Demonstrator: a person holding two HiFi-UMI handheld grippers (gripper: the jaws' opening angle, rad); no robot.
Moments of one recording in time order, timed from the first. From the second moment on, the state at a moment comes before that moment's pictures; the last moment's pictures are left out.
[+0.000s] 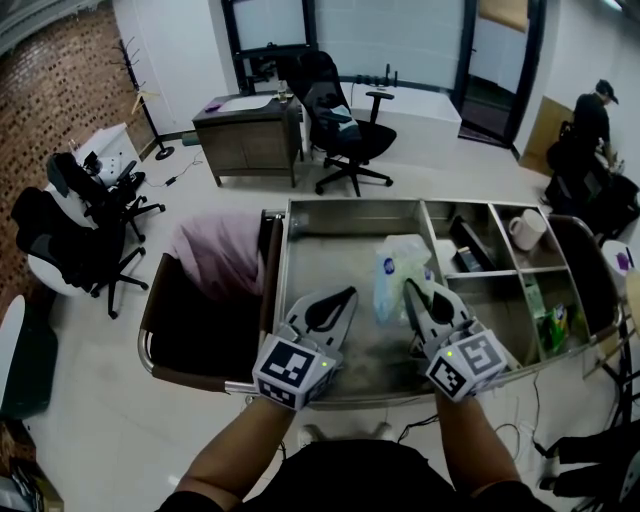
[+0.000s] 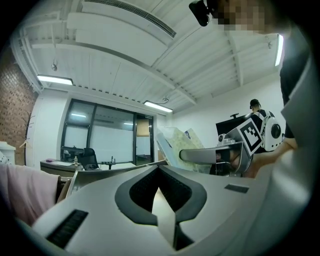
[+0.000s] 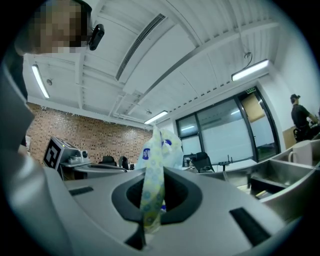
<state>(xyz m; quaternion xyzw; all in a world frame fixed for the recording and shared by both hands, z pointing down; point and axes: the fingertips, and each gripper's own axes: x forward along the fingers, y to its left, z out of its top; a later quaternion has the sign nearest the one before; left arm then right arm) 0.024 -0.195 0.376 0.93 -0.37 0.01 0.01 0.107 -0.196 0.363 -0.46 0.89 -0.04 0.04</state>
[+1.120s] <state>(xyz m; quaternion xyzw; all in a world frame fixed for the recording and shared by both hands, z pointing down) 0.020 -0.199 0.379 0.92 -0.38 0.01 0.03 0.111 -0.199 0.366 -0.46 0.88 -0.04 0.03</state>
